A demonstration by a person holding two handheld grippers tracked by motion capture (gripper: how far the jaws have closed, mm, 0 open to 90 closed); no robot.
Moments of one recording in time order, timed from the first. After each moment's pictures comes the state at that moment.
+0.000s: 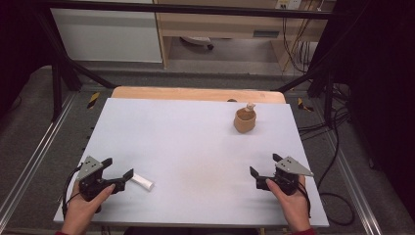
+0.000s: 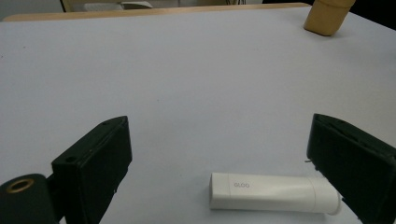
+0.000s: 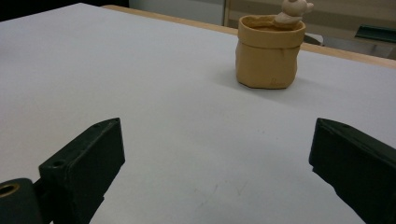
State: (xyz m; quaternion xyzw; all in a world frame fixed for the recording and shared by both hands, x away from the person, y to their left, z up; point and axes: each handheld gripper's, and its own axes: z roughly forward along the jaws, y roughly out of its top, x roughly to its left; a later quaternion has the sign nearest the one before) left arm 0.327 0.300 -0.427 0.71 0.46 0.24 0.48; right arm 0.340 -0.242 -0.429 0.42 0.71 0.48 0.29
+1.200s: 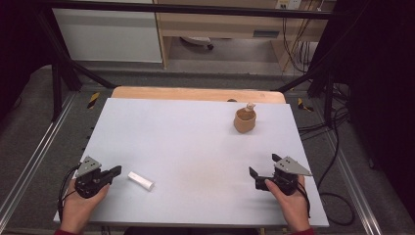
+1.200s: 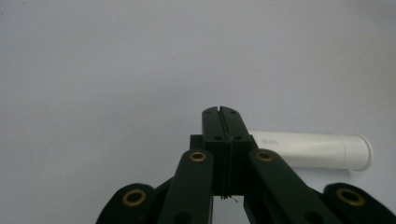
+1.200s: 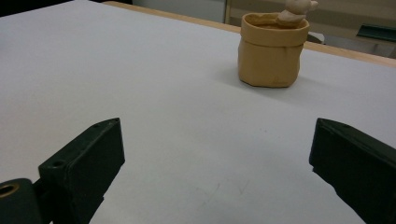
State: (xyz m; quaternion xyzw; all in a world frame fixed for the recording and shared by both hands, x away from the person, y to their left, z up) left arm 0.332 0.316 -0.432 0.75 0.47 0.21 0.42; right arm 0.340 -0.240 -0.429 0.42 0.72 0.47 0.29
